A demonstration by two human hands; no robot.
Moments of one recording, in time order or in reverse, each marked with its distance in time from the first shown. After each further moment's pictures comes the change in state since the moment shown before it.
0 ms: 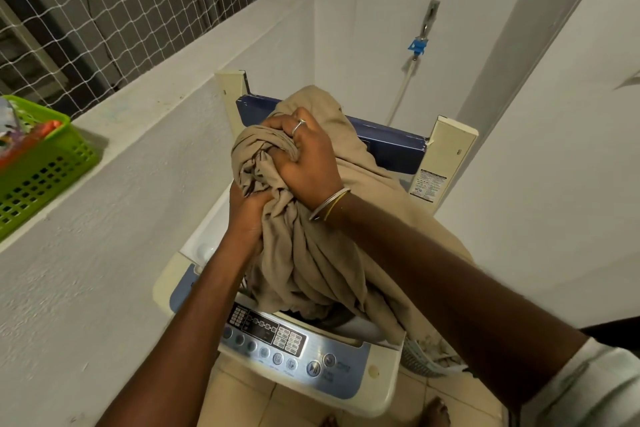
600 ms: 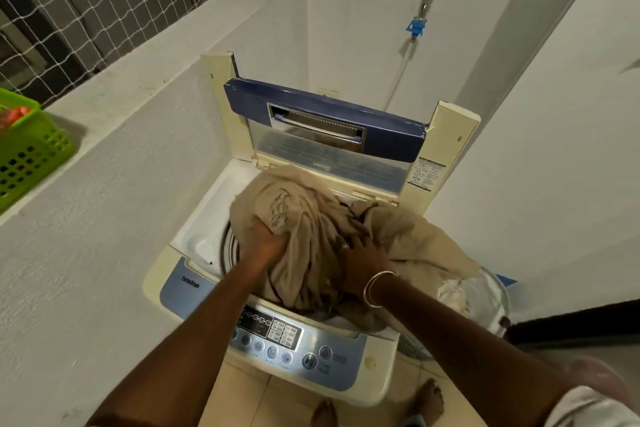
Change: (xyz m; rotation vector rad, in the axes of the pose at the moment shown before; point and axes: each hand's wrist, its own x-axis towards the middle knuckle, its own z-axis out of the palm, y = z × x) left_hand 0.049 -0.126 -0.031 0.903 0.027 -0.156; right_hand -0.180 0.159 -0.031 -1.001 -0.884 0.486
